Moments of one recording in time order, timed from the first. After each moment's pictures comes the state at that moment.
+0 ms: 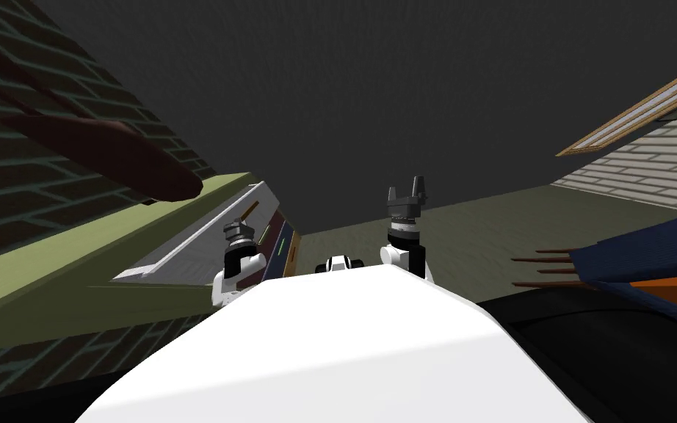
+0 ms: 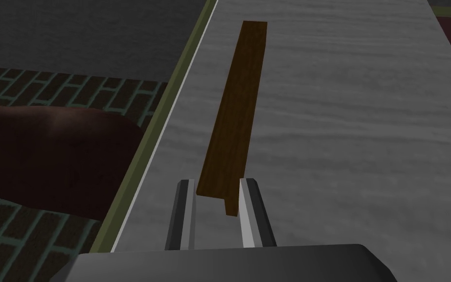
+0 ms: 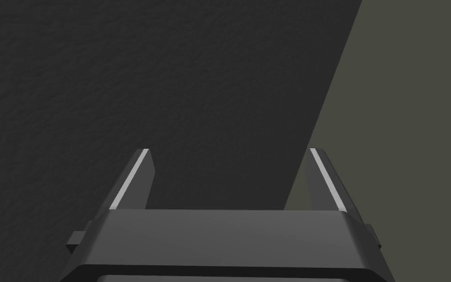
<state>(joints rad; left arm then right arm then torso) 0.21 0.05 0.50 -1.96 -0.02 -0.01 0.19 0.49 0.01 0.05 -2.39 -0.09 -0.45 -0.05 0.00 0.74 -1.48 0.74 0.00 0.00</state>
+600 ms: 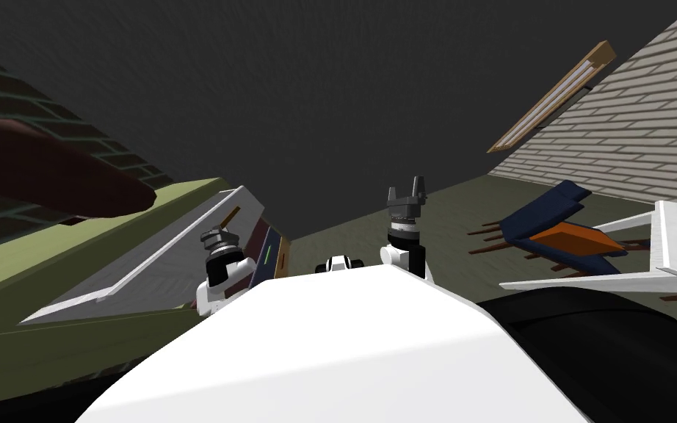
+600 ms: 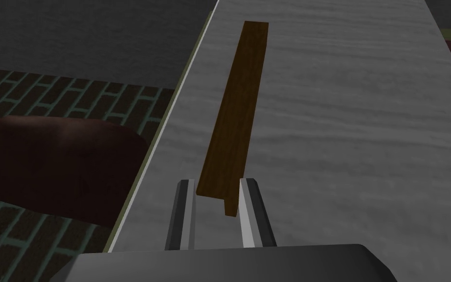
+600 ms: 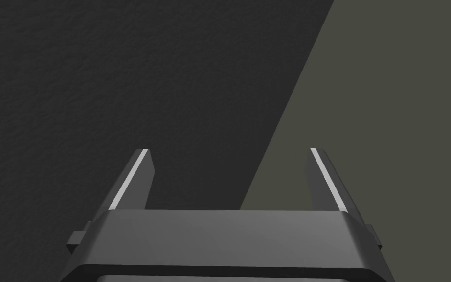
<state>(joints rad) 0.18 0.04 0.66 -1.92 -0.02 0.00 0.19 0.49 0.01 0.05 -2.39 -0.09 -0.45 -0.05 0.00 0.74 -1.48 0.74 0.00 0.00</state>
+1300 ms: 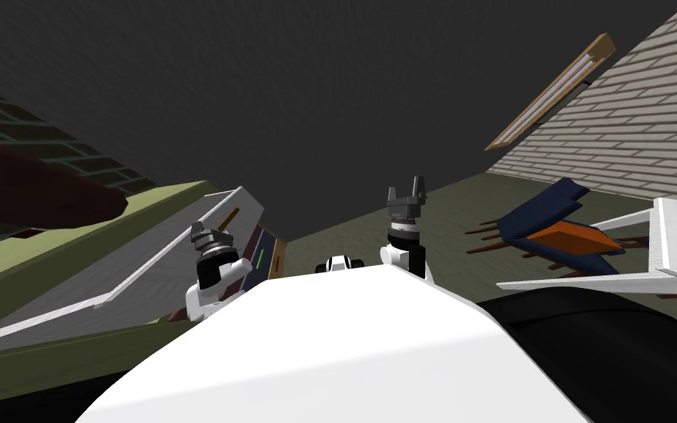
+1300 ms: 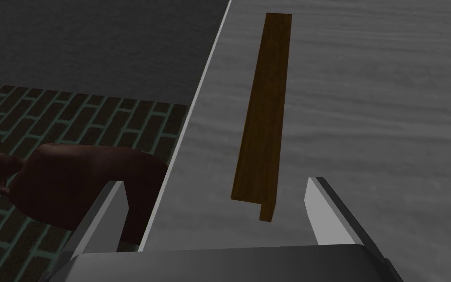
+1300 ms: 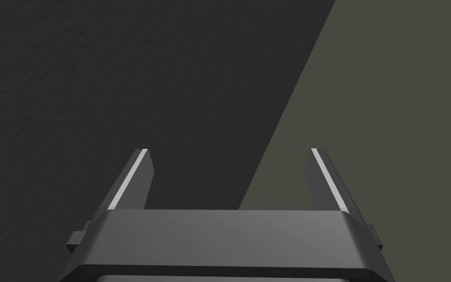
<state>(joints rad) 0.19 0.03 0.68 -1.99 -0.02 0.06 0.20 0.49 0.01 0.05 -2.39 -0.09 -0.45 -0.05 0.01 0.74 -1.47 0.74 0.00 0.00</state>
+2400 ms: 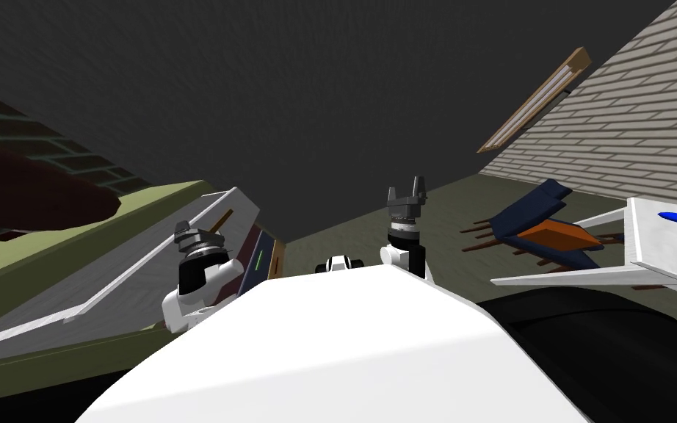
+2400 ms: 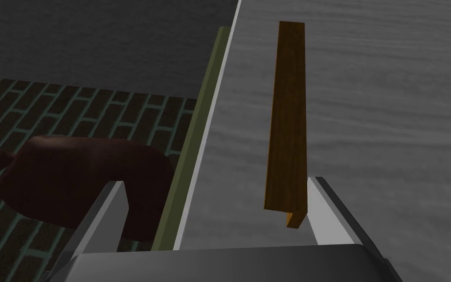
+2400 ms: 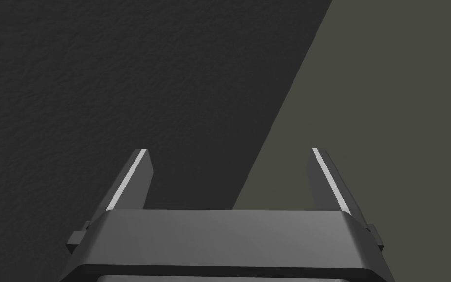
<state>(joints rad) 0.21 0.05 0.71 -2.12 -0.01 0.22 0.22 0.49 0.01 0.05 -2.39 -0.09 -0.45 -0.05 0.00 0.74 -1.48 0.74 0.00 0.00</state>
